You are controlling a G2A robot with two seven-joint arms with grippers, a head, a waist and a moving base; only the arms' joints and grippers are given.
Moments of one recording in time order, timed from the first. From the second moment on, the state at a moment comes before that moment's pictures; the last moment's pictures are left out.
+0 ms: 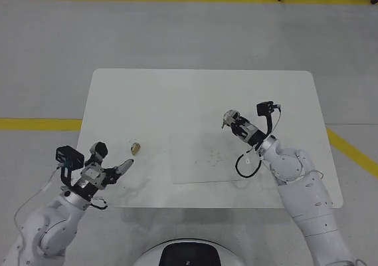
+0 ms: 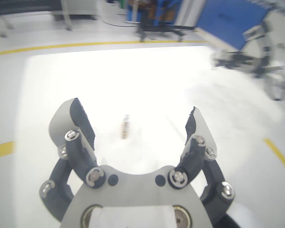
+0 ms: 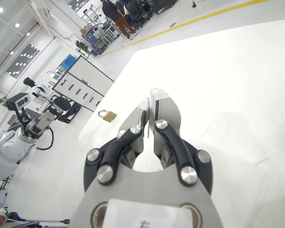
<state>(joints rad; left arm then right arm) 1.80 -1.13 -1.66 -1.93 0.78 -0.63 -0.12 -1.17 -1.19 1.31 -1.39 -0.51 -0.51 0.35</state>
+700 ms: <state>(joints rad) 1.27 -1.09 -1.23 -1.60 -0.28 -0.71 -0.89 -1.14 -1.20 1.29 -1.37 -0.04 -0.53 0.53</state>
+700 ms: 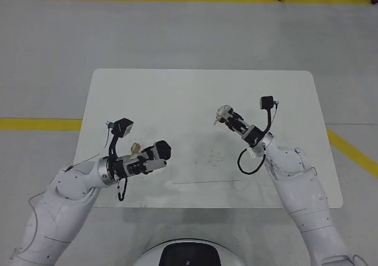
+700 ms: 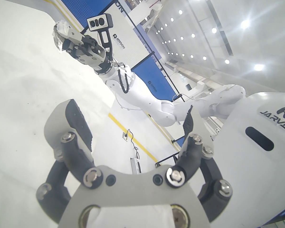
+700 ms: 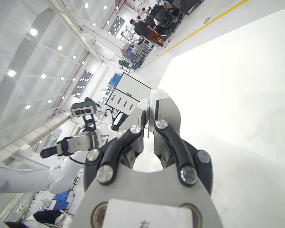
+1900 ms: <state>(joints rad) 0.88 -1.25 -0.82 -1.25 -0.13 -0.55 -0.62 -1.19 -1.19 1.29 -1.44 0.03 -0.54 0.62</state>
